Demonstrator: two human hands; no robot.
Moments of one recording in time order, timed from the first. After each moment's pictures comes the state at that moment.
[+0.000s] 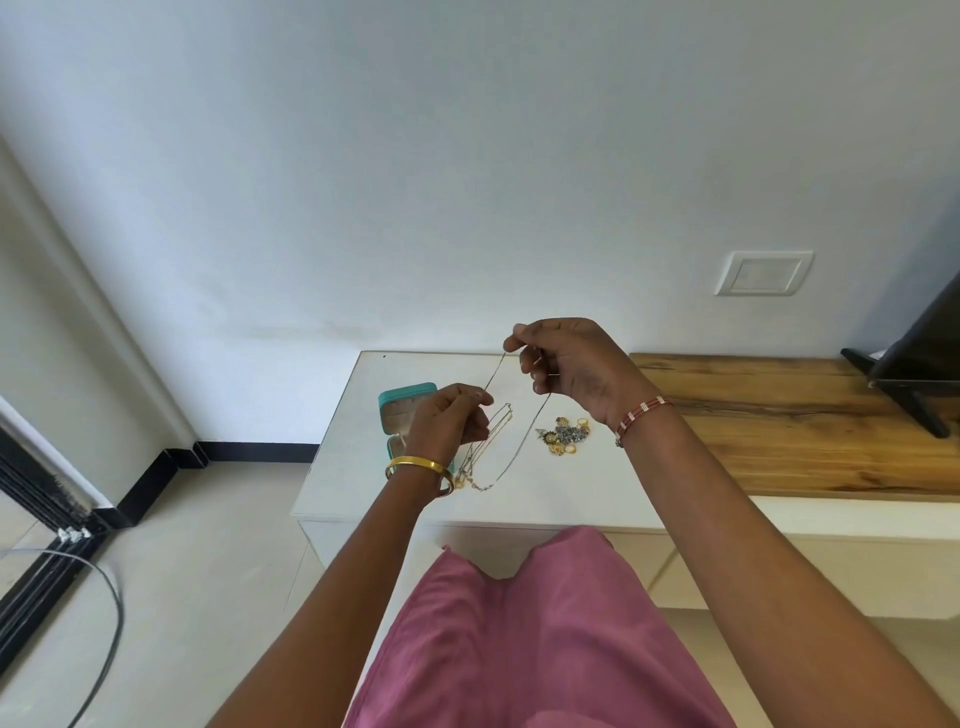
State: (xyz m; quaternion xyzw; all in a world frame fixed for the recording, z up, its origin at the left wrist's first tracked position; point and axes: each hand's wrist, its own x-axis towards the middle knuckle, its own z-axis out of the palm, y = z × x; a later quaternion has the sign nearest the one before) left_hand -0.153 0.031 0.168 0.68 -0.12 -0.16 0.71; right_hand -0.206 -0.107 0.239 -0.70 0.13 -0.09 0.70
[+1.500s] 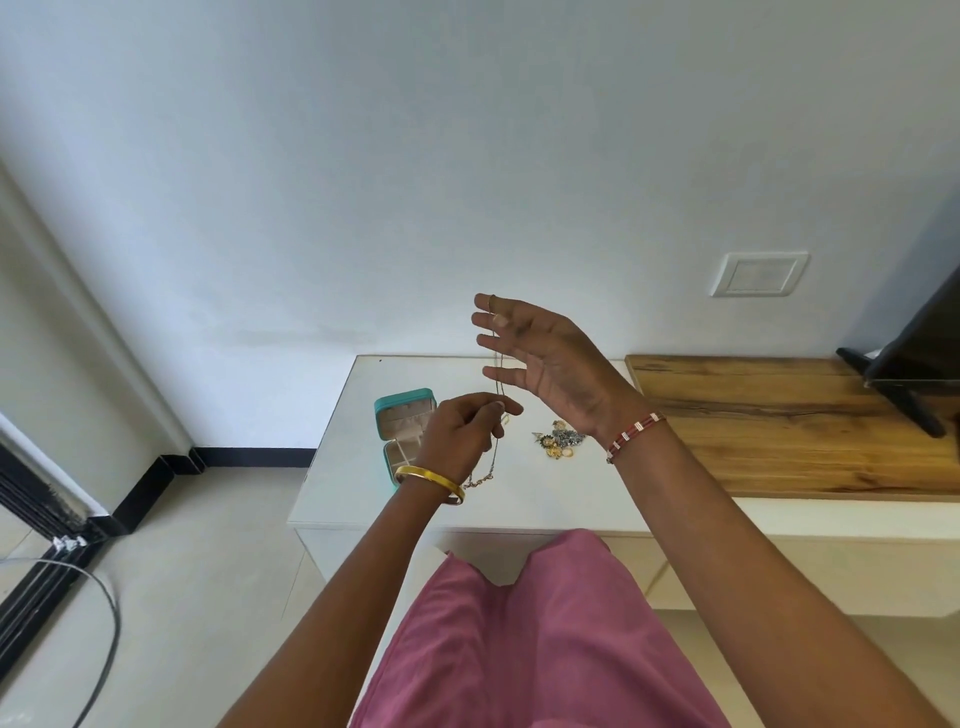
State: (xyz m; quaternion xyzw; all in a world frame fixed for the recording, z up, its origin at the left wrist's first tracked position) left_hand -0.165 0.024 0.181 0.76 -0.25 -0.11 0.59; right_hand -0.212 -0.085 0.255 -0.66 0.06 -0.08 0.74
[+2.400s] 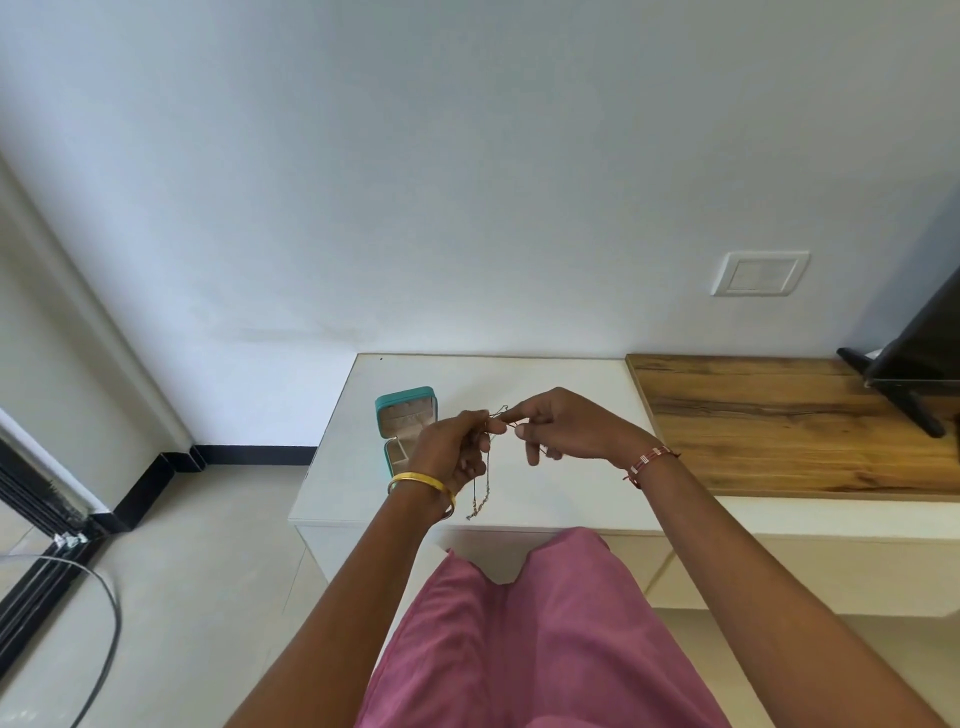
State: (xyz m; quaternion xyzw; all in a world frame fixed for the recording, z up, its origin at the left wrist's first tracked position) left_hand -0.164 0.029 0.168 0.59 -0.04 -0.31 0.74; right_hand -0.224 -0.111 0.203 -0.90 0.09 0.08 0.42
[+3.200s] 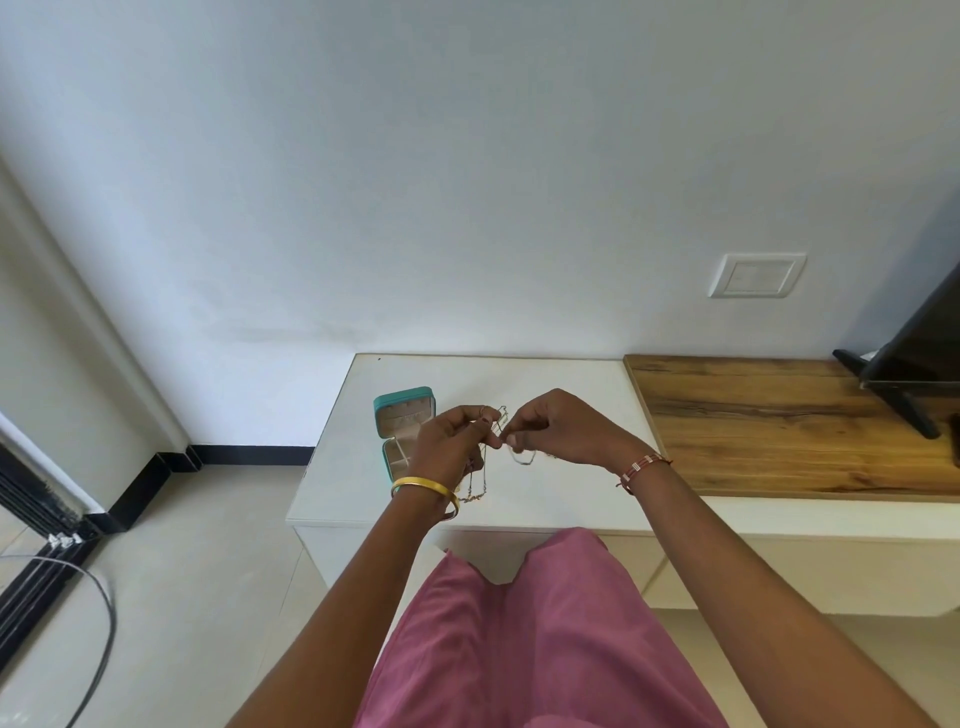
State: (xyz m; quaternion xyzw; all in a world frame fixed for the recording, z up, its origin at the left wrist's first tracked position) left_hand -0.162 0.031 0.158 0.67 -0.13 -0.21 0.70; right_hand -0.221 -0.111 0.192 -0.91 0.09 0.02 0.41
